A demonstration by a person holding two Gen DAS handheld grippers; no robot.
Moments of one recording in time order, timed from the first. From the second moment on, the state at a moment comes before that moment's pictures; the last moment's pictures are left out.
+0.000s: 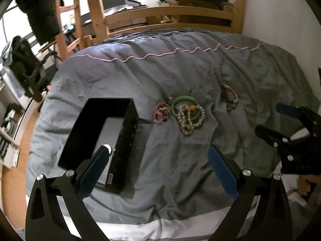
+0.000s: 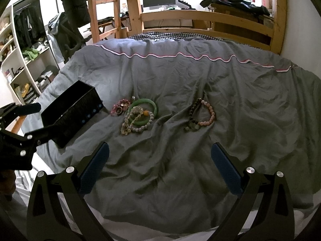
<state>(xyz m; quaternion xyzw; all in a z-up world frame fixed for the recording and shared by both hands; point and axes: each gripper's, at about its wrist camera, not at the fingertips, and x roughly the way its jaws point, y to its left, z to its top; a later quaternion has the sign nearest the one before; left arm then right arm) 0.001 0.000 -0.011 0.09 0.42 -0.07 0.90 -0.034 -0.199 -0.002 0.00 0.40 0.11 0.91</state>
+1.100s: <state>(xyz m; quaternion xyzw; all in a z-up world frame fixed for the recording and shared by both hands) 0.107 -0.064 -0.116 0.06 0.49 -0.20 0.85 0.108 -0.228 -0.088 0.02 0.47 0.09 0.88</state>
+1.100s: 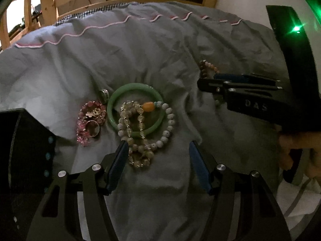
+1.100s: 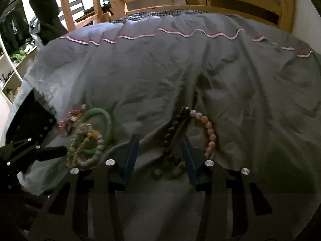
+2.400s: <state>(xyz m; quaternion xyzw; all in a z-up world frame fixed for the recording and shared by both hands) 0.095 -0.036 -0.070 0.02 0.47 -0.20 0.86 0.094 -0.231 -0.029 0.07 0.38 0.13 0.91</state>
